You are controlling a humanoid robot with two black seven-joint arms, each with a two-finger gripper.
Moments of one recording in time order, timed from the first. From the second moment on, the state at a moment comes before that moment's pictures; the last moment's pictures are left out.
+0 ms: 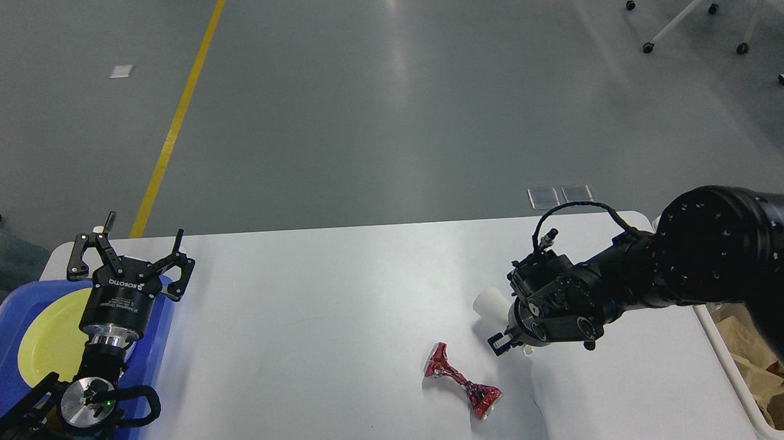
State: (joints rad) left arm -0.37 0.28 -1.07 -0.67 -0.15 -0.67 -0.31; right arm 1.42 0.08 -1.13 1.01 -0.49 0.22 -0.16
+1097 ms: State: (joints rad) left arm -0.37 0.28 -1.07 -0.67 -0.15 -0.67 -0.31; right arm 2.54 -0.22 -1.37 1.51 0.09 0.94 -0.16
